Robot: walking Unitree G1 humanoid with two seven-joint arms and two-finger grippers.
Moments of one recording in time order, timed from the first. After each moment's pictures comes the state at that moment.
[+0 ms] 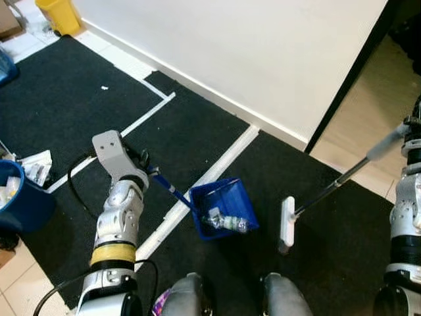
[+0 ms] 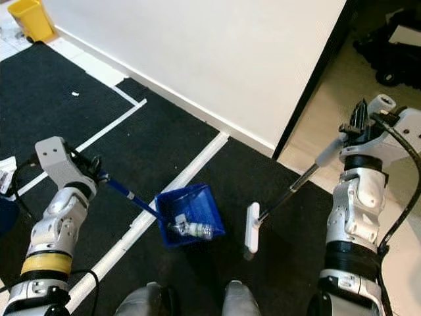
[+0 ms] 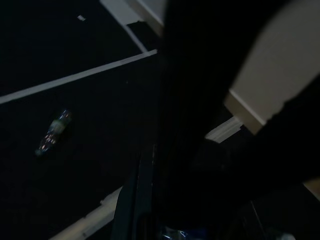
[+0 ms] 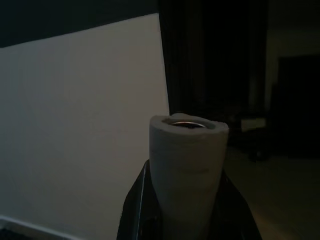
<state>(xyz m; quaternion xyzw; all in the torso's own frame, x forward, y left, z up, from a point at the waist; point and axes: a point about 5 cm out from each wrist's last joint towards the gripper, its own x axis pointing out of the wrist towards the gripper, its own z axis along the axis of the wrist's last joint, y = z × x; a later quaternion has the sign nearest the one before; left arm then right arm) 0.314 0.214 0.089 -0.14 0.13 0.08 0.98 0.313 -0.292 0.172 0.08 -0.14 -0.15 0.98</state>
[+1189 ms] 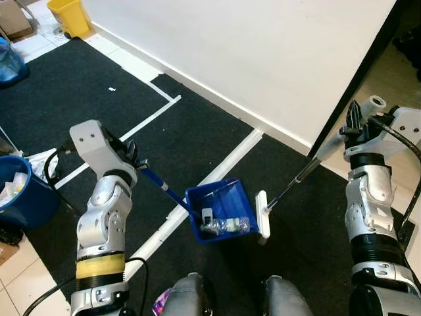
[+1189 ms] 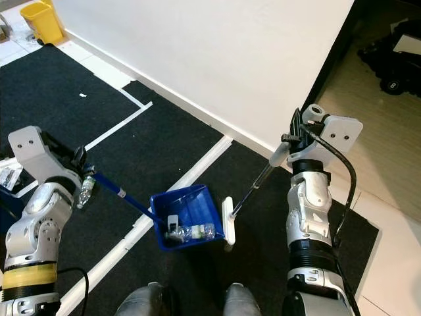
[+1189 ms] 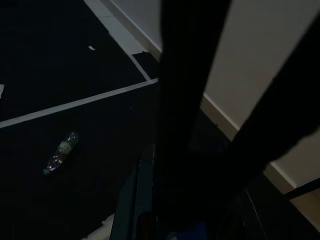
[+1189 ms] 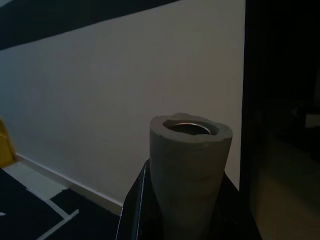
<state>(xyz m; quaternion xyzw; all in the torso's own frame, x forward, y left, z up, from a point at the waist) 0.300 0.216 0.134 -0.14 0.07 0.08 0.98 0.330 -0.221 0.144 0.08 -0.11 -0.05 0.99</state>
